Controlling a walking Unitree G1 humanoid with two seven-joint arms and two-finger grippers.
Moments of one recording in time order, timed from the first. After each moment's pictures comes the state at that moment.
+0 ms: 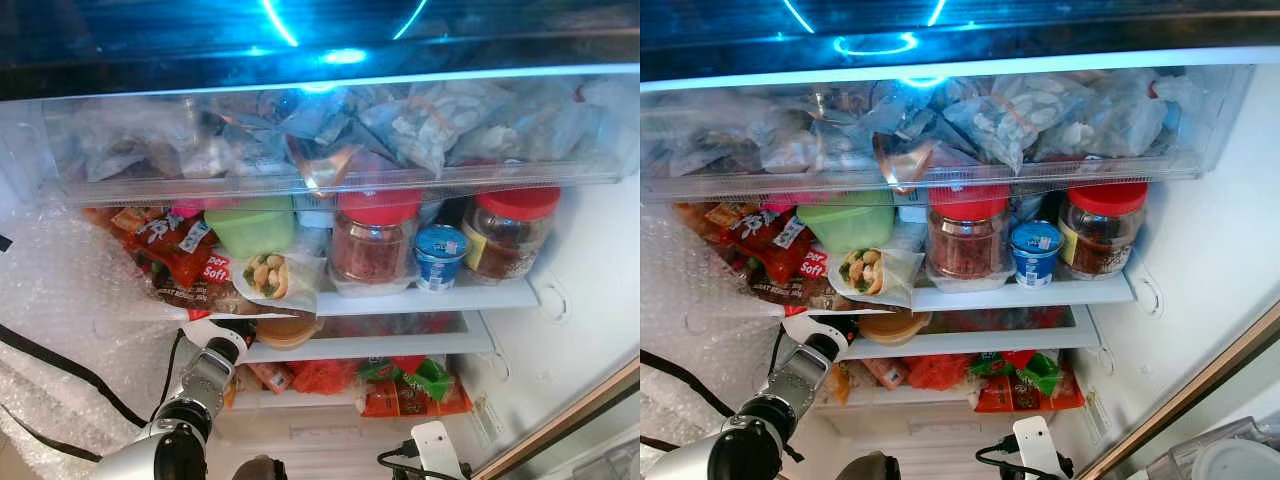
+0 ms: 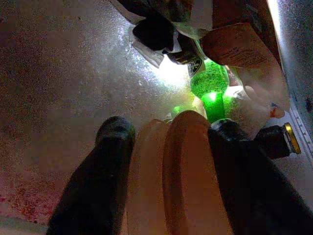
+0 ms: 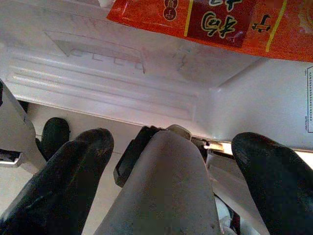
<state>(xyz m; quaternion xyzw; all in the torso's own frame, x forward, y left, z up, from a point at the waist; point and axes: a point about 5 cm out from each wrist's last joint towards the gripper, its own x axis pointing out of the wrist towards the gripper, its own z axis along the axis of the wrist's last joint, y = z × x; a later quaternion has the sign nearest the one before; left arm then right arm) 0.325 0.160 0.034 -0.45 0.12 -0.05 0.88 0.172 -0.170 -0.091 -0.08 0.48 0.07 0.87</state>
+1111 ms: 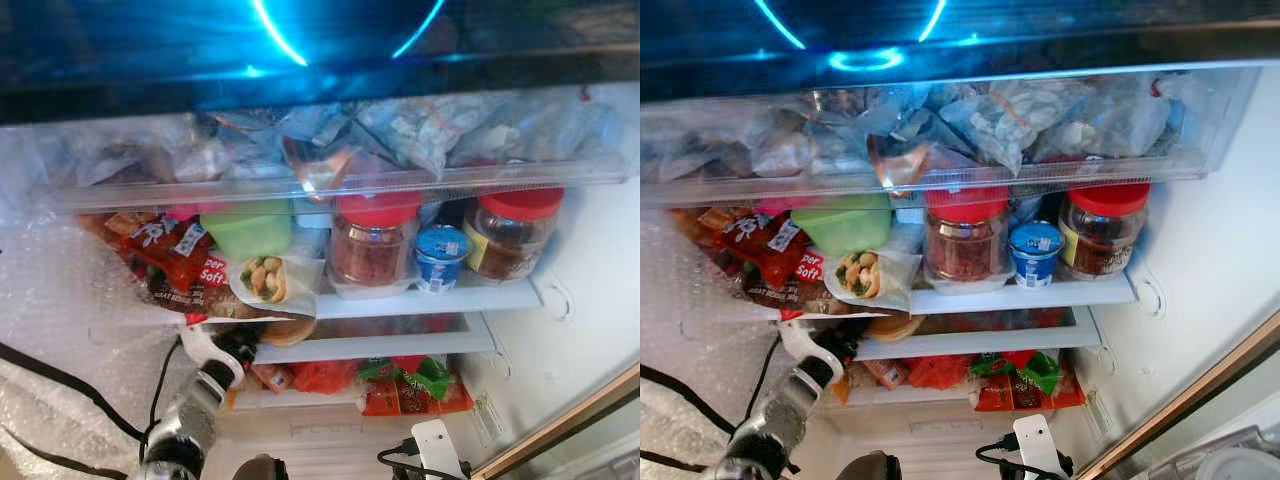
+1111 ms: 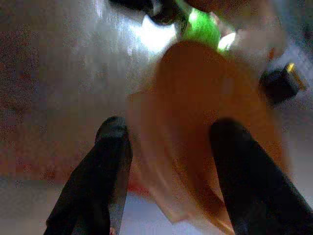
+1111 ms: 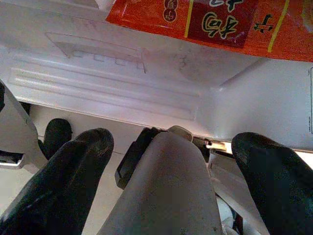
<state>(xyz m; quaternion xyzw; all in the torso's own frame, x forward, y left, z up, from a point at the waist) 0.294 0.158 0.018 -0.35 0.12 -0.13 0.92 0.174 -0.170 -0.090 -0.09 0.47 0.07 0.87</state>
